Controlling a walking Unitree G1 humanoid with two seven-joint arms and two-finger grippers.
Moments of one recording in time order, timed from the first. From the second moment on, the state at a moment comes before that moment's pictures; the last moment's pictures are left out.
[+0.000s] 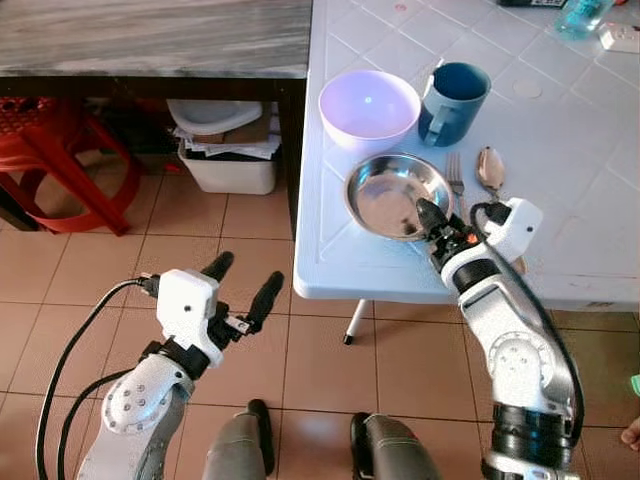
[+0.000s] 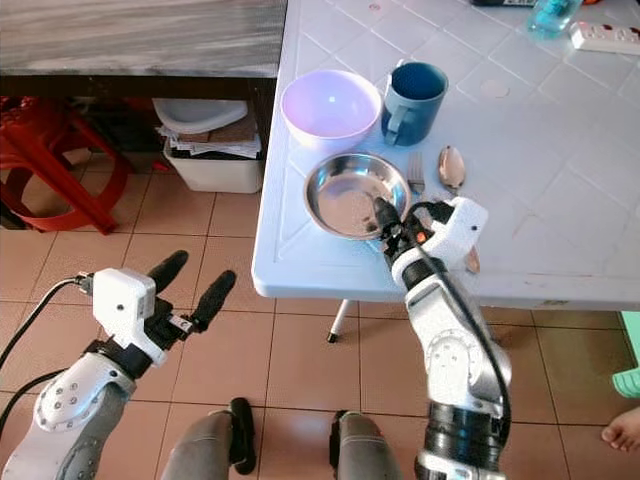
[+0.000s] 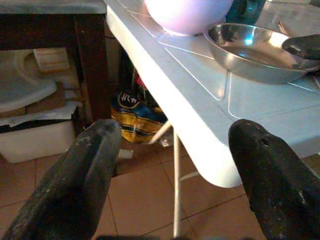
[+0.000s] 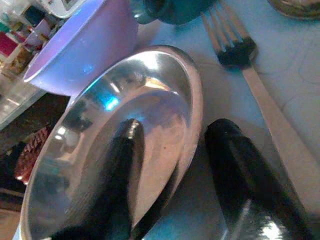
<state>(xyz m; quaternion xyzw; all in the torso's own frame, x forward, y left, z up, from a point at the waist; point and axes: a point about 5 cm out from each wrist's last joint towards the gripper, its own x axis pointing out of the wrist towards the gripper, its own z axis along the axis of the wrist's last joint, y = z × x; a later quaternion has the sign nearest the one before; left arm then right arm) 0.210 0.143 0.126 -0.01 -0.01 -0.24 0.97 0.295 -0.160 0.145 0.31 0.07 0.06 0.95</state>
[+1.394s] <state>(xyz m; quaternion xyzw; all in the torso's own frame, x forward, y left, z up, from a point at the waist) 0.219 0.150 0.110 -0.01 0.02 -0.15 0.99 0.296 -0.155 0.143 0.30 0.11 0.07 0.94</state>
